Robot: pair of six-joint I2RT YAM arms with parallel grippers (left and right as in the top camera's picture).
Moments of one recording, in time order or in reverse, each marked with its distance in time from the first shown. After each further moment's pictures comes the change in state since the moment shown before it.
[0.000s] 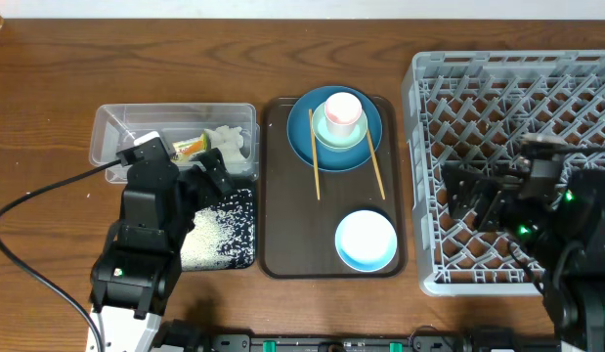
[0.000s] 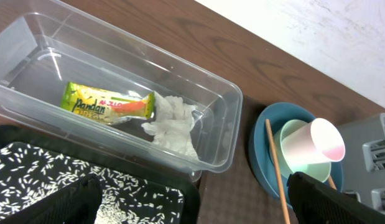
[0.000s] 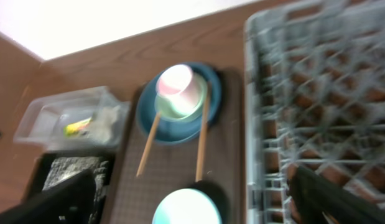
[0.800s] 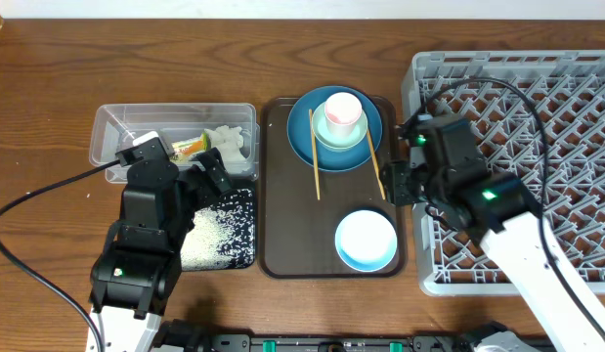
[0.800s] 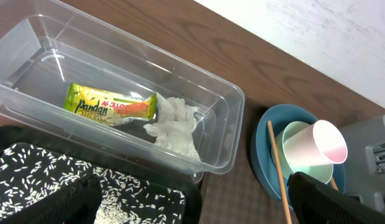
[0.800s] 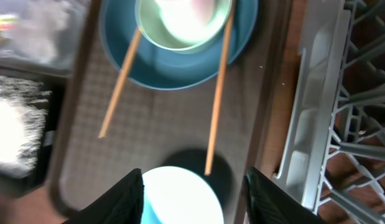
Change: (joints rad) left arm 0.000 0.000 0.000 0.001 -0.006 0.000; right arm 0.400 0.466 0.000 0.084 0.286 -0.011
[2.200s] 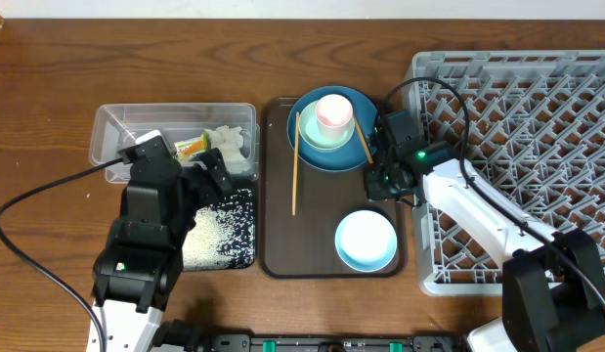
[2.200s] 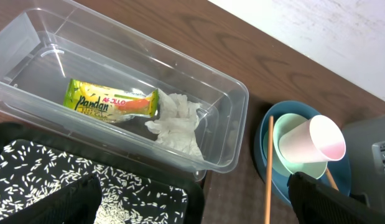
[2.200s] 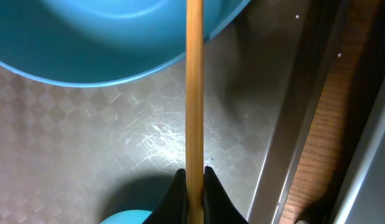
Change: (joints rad) left arm 0.000 0.024 0.000 0.001 0.000 0.000; right arm 0.013 0.401 0.000 0.122 0.007 -0.008
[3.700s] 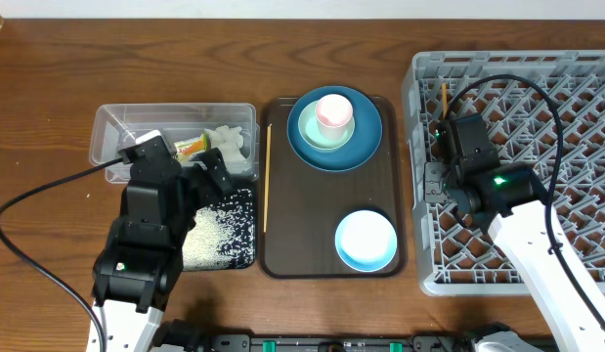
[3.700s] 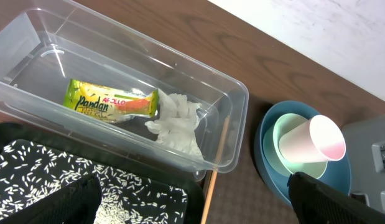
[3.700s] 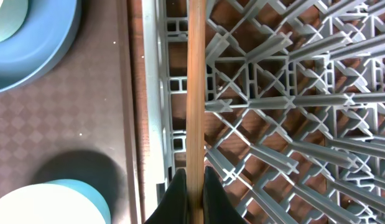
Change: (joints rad) left arm 0.000 0.000 0.000 0.000 0.000 0.000; right arm -0.128 -0.375 0.001 -0.269 0.308 0.009
